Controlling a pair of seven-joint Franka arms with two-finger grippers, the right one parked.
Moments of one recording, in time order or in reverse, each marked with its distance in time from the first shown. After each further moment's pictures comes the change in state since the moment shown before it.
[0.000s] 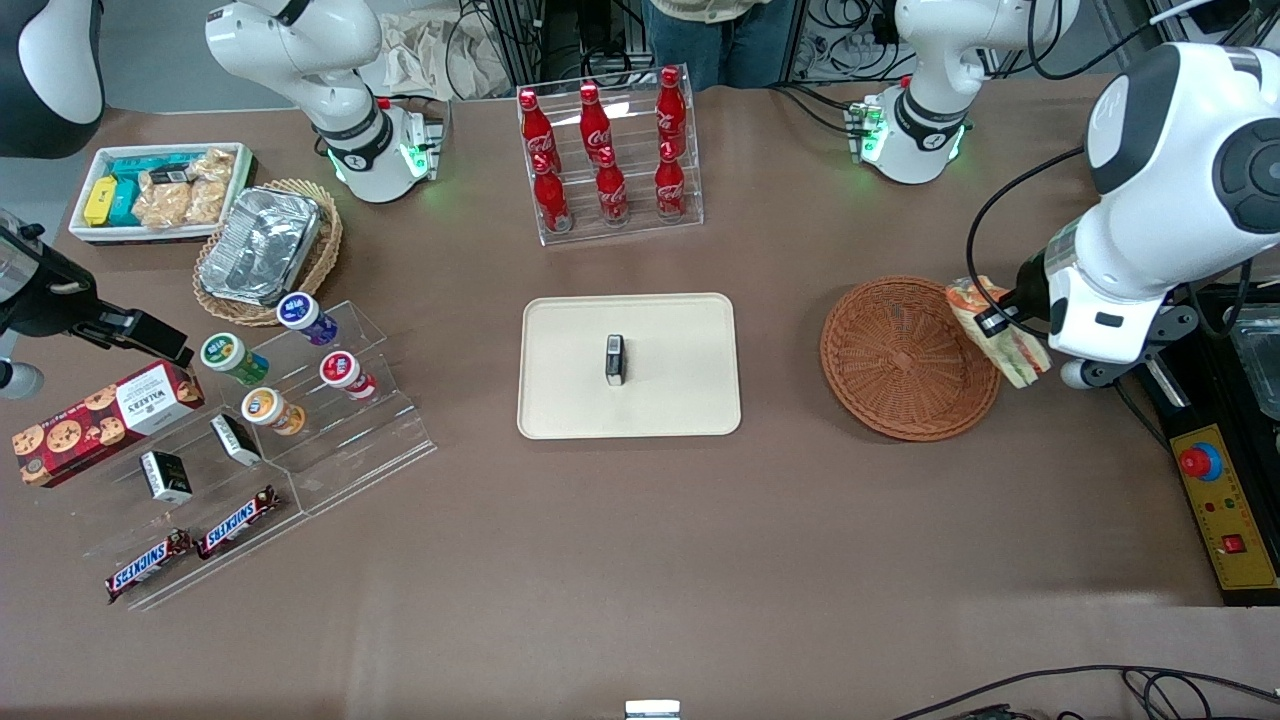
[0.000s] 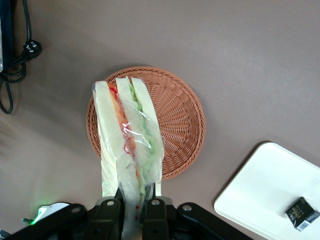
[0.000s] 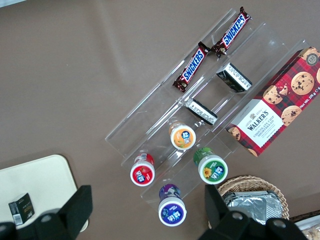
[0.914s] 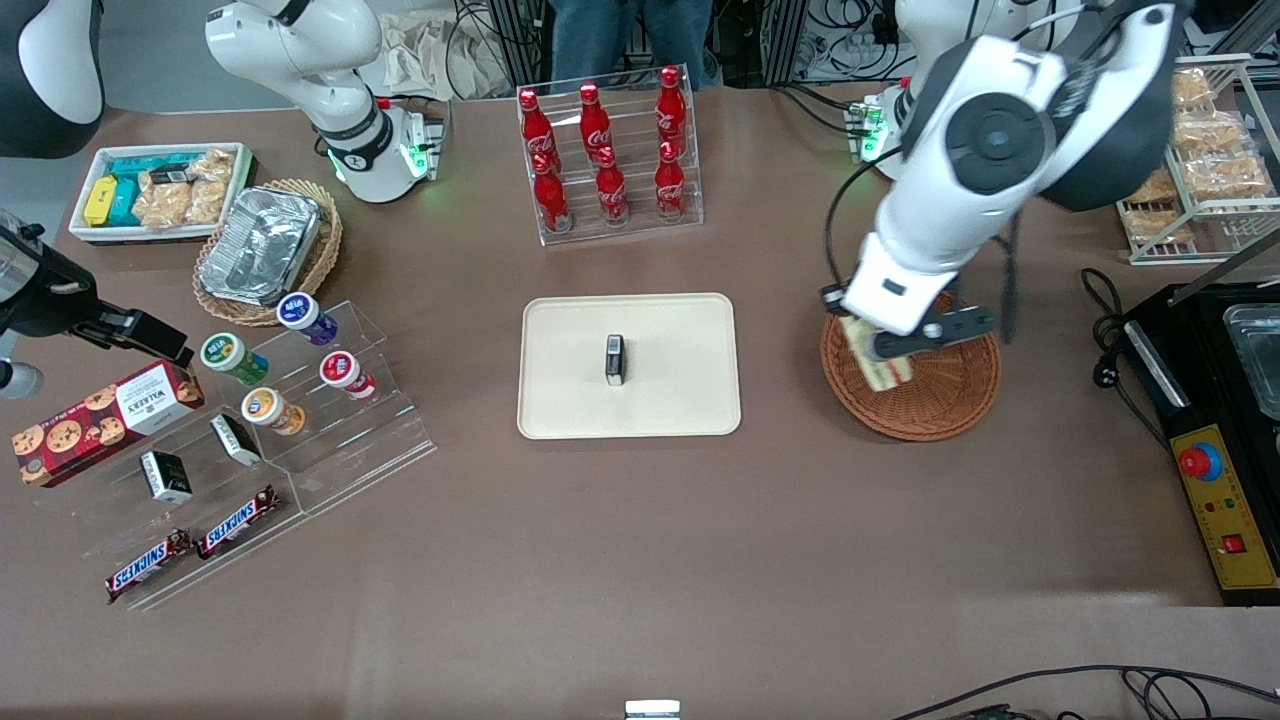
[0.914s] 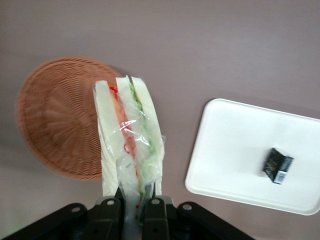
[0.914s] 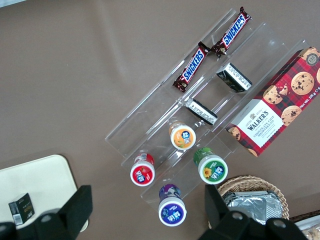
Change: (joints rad) arm -0.204 0.059 -0.100 -0.013 0.006 0.158 -0.008
